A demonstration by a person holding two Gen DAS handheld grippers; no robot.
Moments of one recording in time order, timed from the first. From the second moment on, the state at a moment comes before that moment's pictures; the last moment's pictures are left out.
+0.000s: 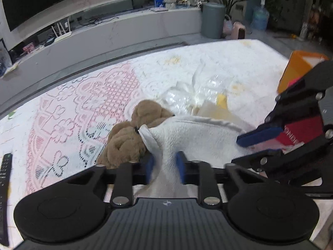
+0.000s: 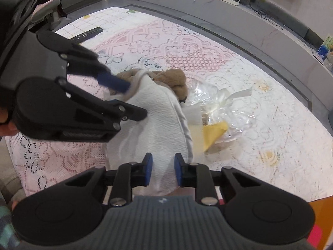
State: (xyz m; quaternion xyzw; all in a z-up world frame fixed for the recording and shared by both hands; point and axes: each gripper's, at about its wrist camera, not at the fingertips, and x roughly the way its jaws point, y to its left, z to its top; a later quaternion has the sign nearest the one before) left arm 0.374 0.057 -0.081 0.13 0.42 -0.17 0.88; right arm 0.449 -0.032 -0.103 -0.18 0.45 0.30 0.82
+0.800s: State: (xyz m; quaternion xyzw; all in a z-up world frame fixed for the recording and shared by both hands) left arm 0.328 0.113 -0.063 0.15 0.44 -0.11 0.88; right arm 0.447 0.005 -0.120 -0.31 0.46 0.25 0.80
